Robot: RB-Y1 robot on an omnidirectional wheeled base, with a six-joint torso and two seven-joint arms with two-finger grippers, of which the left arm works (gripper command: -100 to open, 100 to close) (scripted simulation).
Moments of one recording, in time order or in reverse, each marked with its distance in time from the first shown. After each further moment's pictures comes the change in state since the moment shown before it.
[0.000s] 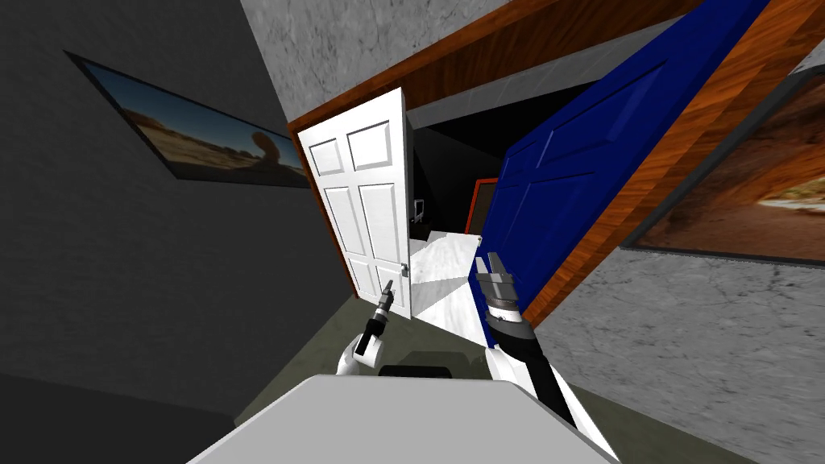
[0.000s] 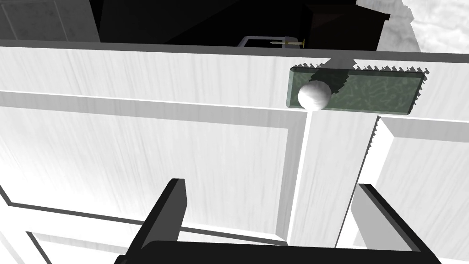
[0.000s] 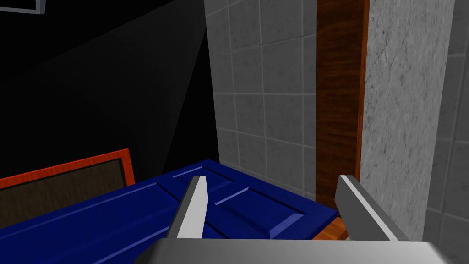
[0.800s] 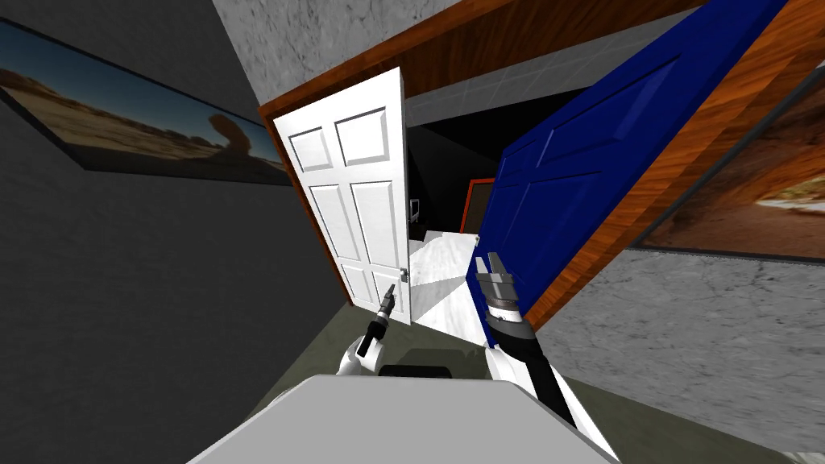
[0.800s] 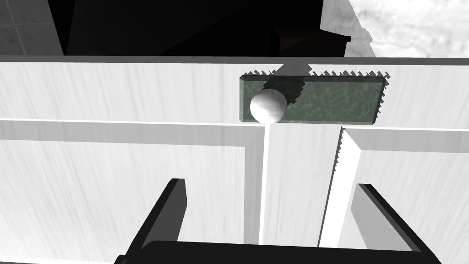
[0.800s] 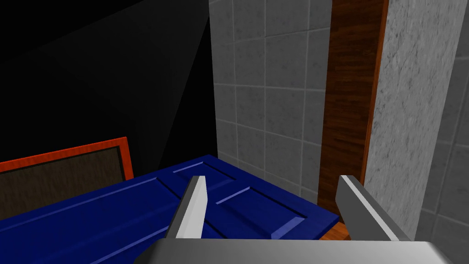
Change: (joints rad) arm -0.083 -0.011 -0.027 0.205 0.006 -0.034 0.004
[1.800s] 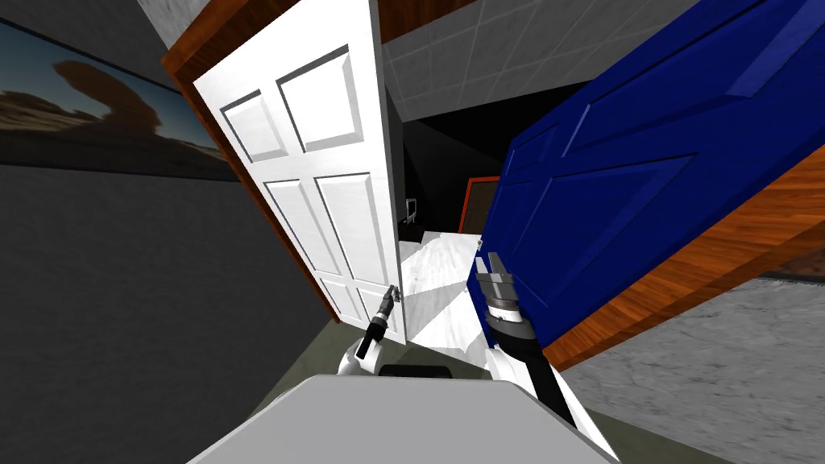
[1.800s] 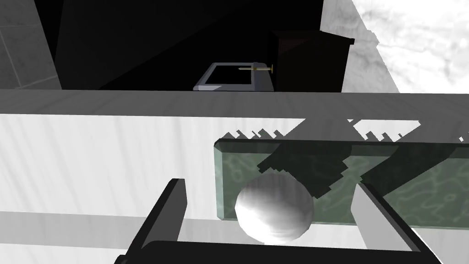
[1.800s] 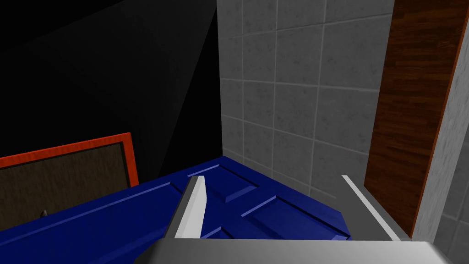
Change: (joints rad) arm 0.002 -0.006 0.020 0.022 0.002 -0.018 -0.008
